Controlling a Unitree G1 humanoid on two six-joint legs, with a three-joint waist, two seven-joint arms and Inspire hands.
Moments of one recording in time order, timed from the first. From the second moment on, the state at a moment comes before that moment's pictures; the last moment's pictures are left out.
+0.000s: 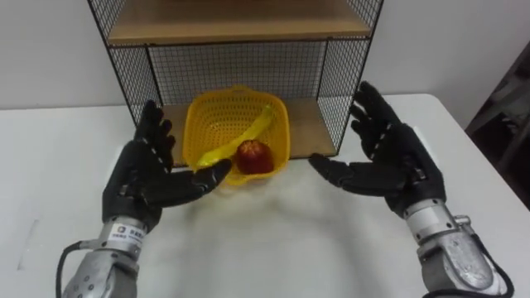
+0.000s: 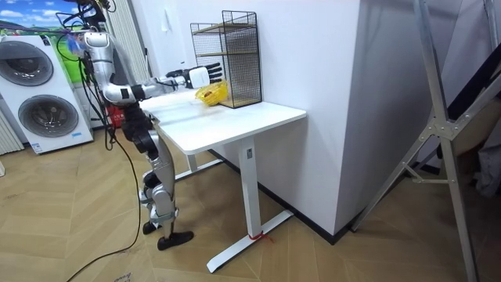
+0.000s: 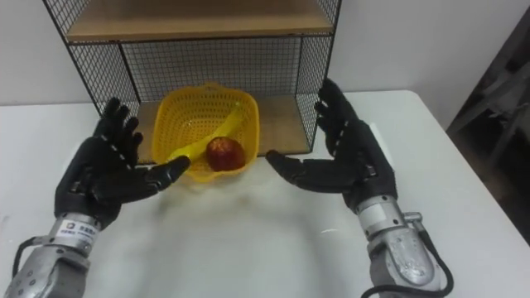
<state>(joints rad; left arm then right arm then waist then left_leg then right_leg) 0.25 0.20 -0.03 -0.20 -0.45 -0.08 -0.01 0.19 -0.23 -0.02 -0.18 0.35 -0.07 0.12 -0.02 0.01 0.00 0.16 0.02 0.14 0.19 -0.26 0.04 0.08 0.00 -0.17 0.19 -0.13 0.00</state>
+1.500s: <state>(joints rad) 0.37 0.27 0.84 -0.38 -0.40 -0.35 0.88 0.36 -0.29 -0.81 -0.28 0.33 -0.32 -0.80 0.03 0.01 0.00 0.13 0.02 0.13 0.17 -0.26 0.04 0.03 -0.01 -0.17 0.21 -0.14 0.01</state>
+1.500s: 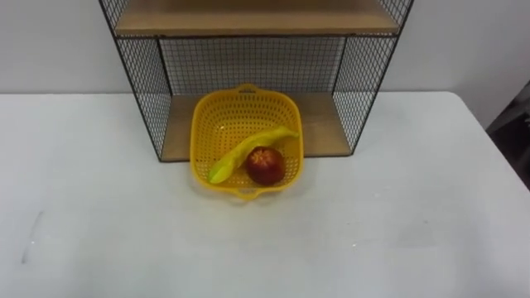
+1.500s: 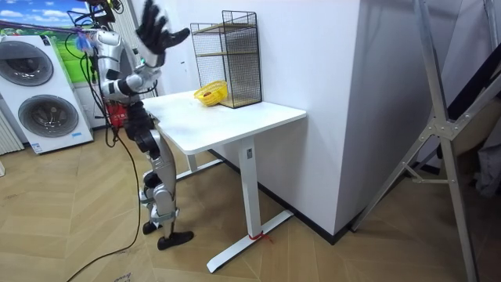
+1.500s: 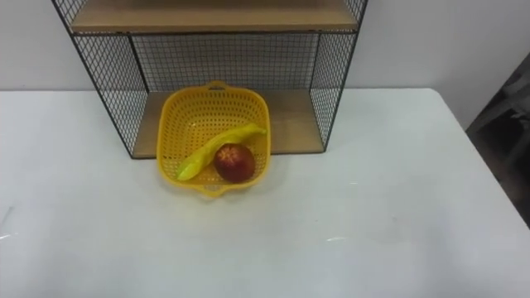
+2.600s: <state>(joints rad) 0.39 0.19 0.38 1.13 -0.27 0.00 0.29 0.26 -0.24 -0.35 1.31 0.54 0.01 -0.38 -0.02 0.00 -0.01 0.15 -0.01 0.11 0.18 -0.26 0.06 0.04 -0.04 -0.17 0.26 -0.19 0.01</state>
